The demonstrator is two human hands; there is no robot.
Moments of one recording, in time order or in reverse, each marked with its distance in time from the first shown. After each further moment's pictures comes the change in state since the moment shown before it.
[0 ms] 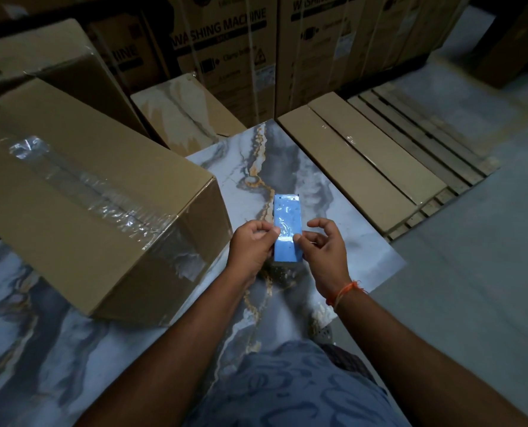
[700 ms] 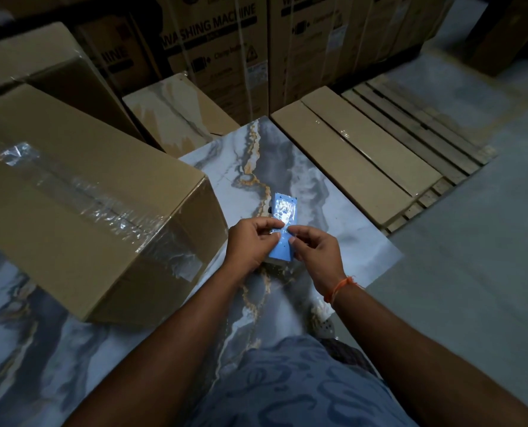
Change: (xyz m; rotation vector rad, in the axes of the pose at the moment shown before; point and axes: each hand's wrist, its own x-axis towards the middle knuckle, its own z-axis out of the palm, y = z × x) left_hand 0.004 0.007 -0.005 0.488 -0.068 0.248; right_hand 0.003 0.014 -0.006 -0.068 -0.047 0.054
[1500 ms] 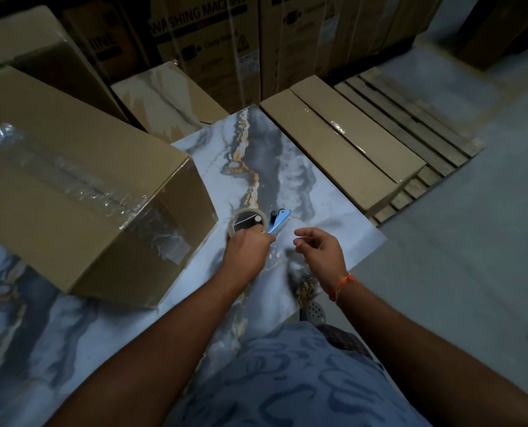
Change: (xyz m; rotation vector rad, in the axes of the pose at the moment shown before) left_hand -0.025 -0.029 0.035 0.998 -0.177 0.296; right_hand -0.018 0.031 -0.046 -0.286 0.061 0.014
